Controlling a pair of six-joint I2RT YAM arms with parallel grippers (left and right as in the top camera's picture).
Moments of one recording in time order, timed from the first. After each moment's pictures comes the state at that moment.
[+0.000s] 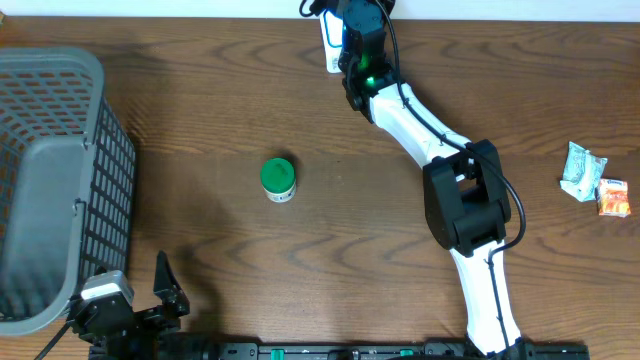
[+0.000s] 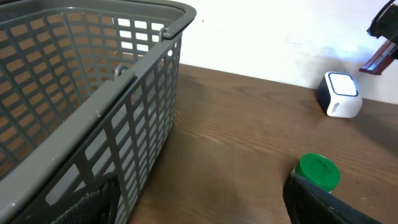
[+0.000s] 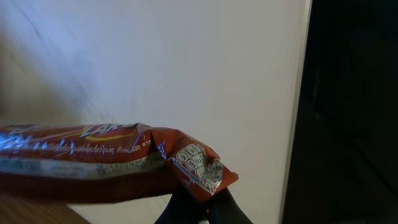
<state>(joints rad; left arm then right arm) -0.02 0.01 0.74 -0.98 -0.22 -0.14 0.45 2.37 1.93 0.47 0.69 -1.35</state>
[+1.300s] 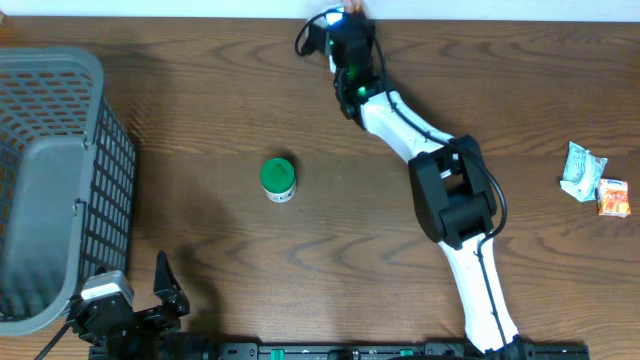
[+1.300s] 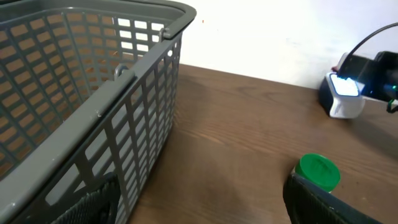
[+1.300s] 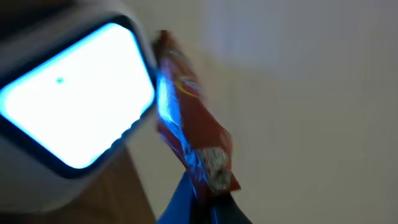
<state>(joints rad) -0.02 0.01 0.74 -0.98 -0.22 -0.14 0.47 2.47 1.94 0.20 0.59 -1.34</state>
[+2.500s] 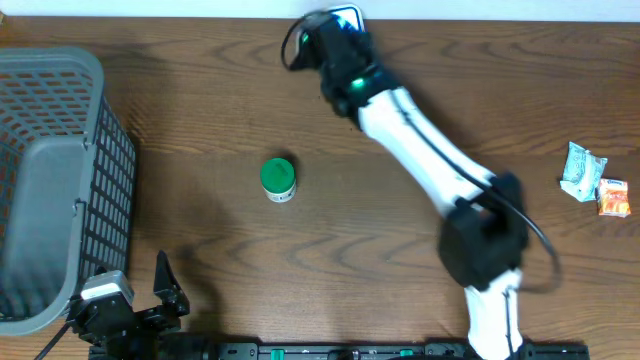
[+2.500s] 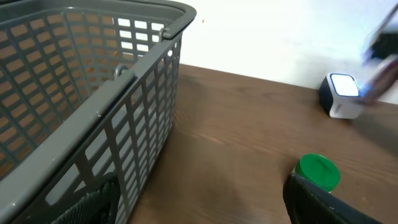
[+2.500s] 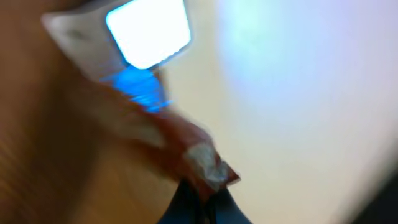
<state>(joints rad) -0.02 0.01 0.74 -0.98 -0.22 -0.14 0.56 2.08 1.94 -0.50 0.67 -1.10</state>
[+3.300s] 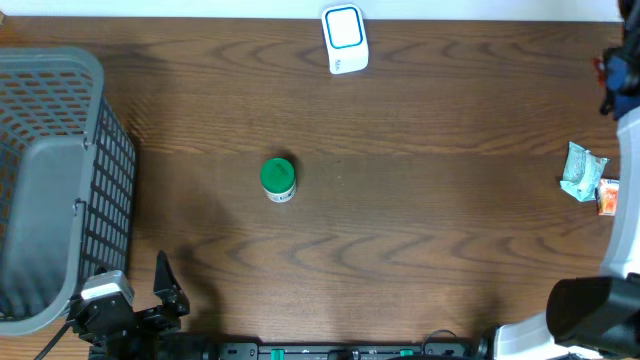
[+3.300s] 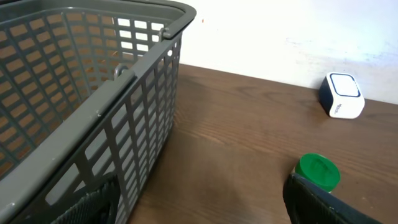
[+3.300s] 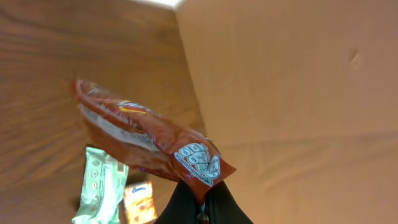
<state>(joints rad) -0.02 0.01 0.74 -0.98 -0.22 -0.14 -0.26 1.70 1.82 -0.85 0.59 -0.43</state>
